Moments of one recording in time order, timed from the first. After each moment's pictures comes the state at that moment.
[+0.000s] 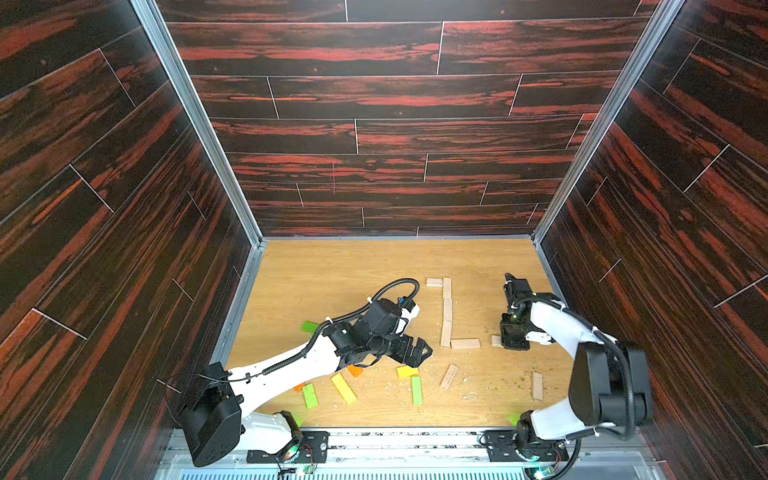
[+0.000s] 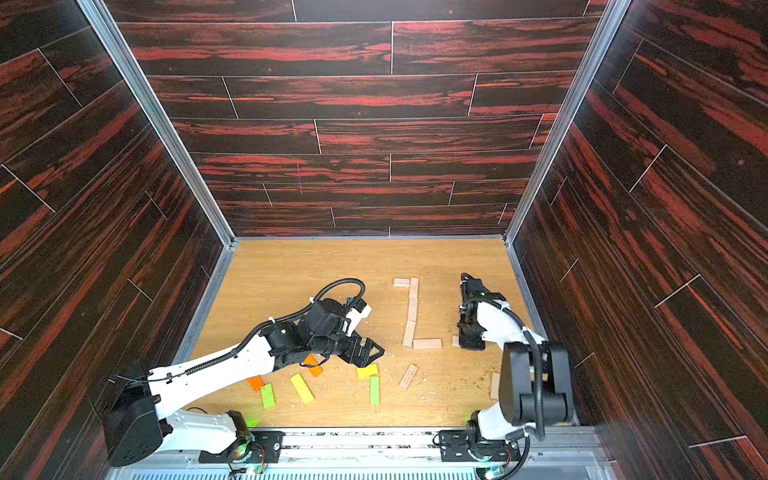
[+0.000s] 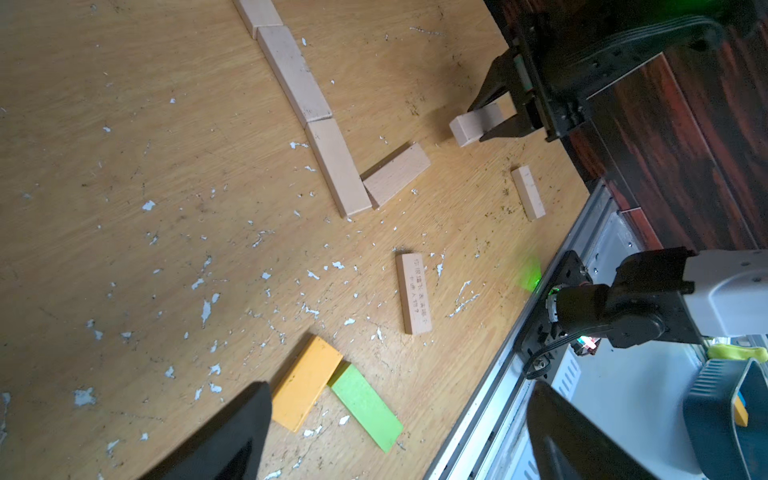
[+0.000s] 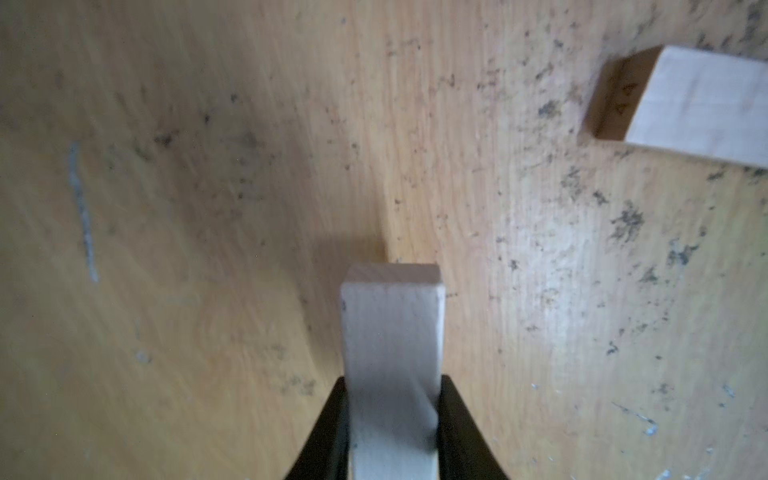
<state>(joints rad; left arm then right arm) -0.89 1.35 0.95 -0.34 0.28 -0.46 0.07 1.55 0.95 -0.90 0.11 1.74</state>
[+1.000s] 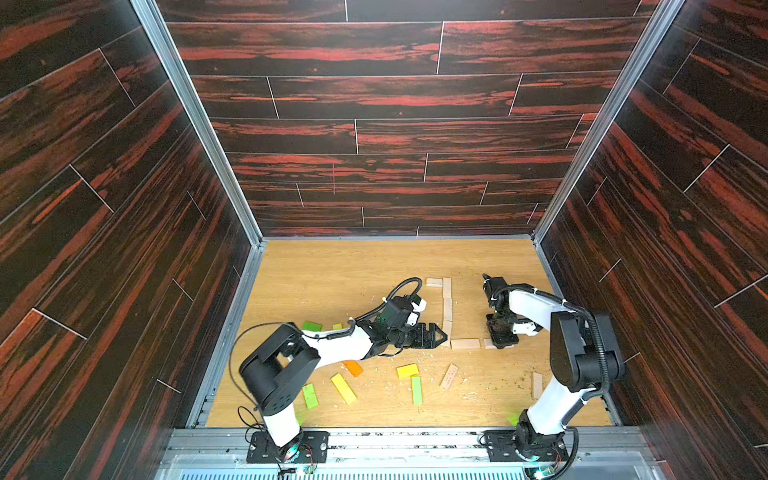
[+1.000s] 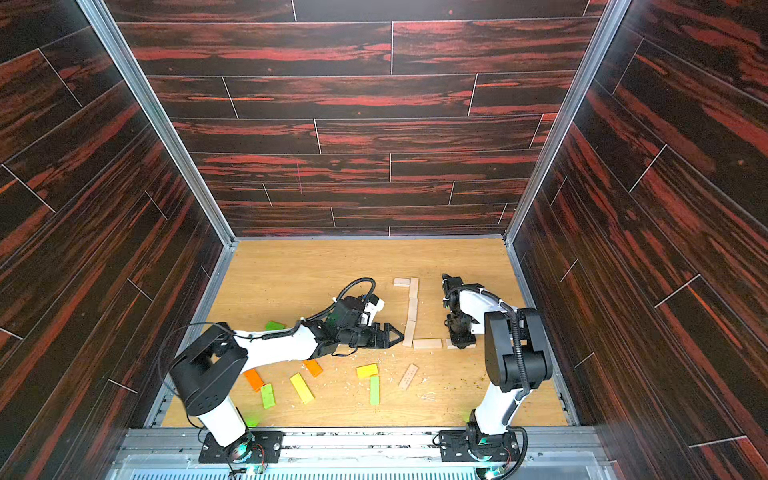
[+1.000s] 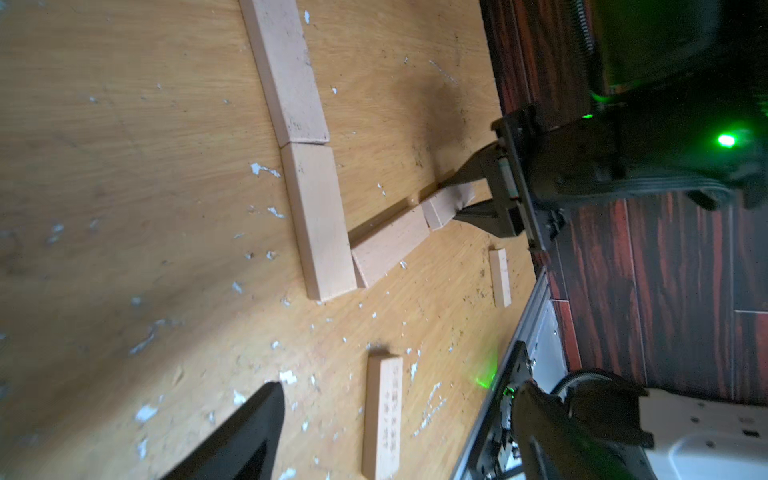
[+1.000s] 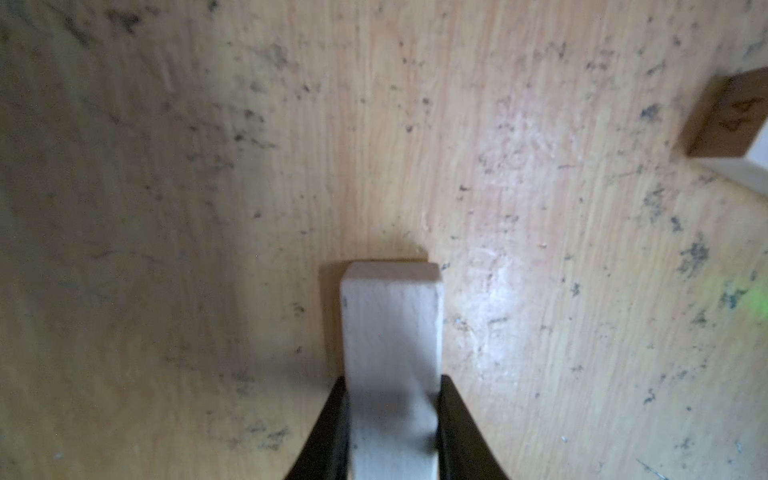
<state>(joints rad) -0.82 1.77 0.95 0.20 0.45 -0.81 0.17 1.76 1.06 -0.92 0.18 1.63</state>
